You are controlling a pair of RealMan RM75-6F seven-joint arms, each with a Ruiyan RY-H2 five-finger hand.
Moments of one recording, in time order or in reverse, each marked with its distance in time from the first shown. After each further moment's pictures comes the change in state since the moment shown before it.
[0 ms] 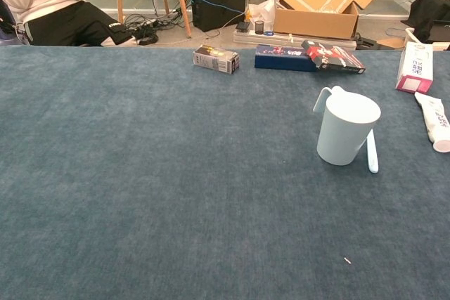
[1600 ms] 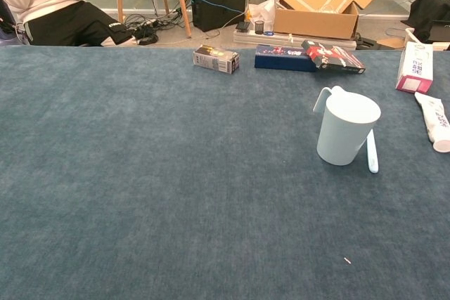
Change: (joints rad) left arm 0.010 0.029 -0.005 -0.019 0.001 0.011 -0.041; right arm 0.433 -0.189 -0.025 0.407 0.222 -0.593 -0.481
